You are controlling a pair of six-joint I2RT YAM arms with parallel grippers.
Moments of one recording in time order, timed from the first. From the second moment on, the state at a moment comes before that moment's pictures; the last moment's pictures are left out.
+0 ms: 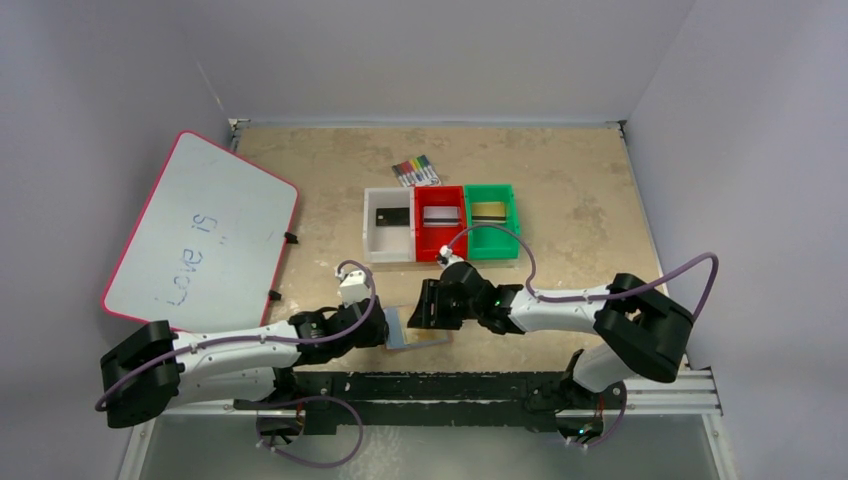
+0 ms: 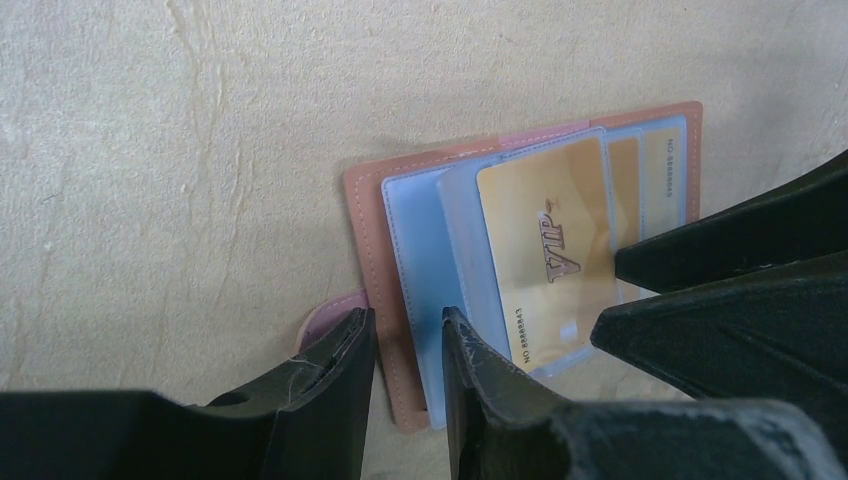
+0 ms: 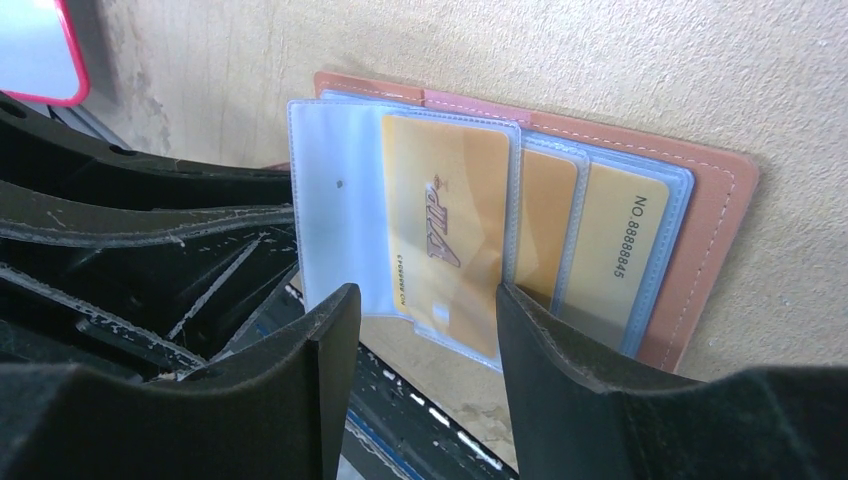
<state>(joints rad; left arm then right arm) -1.11 1.02 0.35 -0.24 -0.41 -1.10 1.01 1.48 0.60 0.11 -0.10 1.00</state>
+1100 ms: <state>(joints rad) -1.11 0.92 0.36 -0.10 -0.42 -1.17 1.01 1.48 0.62 0.05 -0.03 0.99</state>
